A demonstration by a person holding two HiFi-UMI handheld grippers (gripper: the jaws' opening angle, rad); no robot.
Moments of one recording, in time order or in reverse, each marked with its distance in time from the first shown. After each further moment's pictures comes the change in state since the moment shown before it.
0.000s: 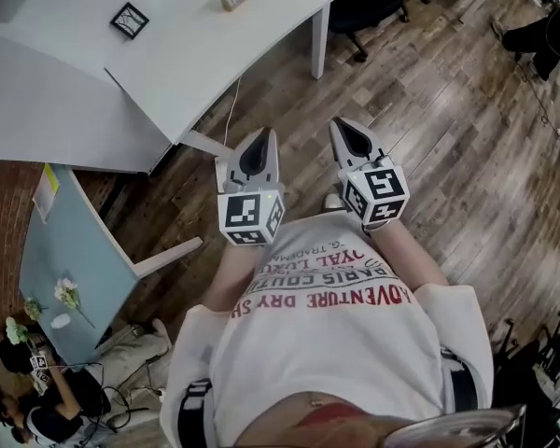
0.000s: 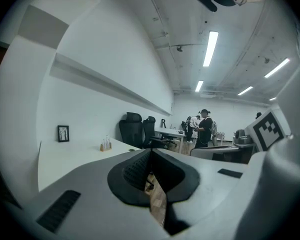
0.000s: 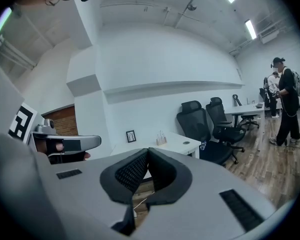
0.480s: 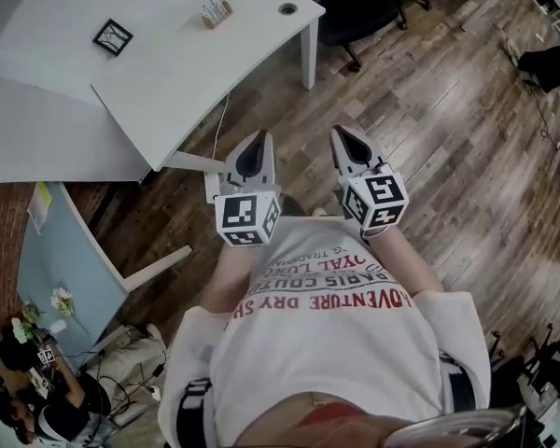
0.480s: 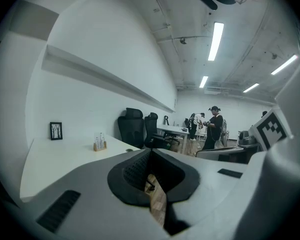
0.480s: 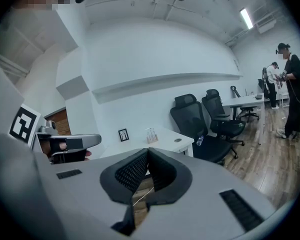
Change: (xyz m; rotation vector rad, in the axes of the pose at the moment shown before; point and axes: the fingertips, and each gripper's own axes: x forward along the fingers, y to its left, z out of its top) left arm 0.111 -0.017 0.007 -0.010 0.040 0.033; right arm 0.042 -0.106 0.010 0.062 0.053 0.007
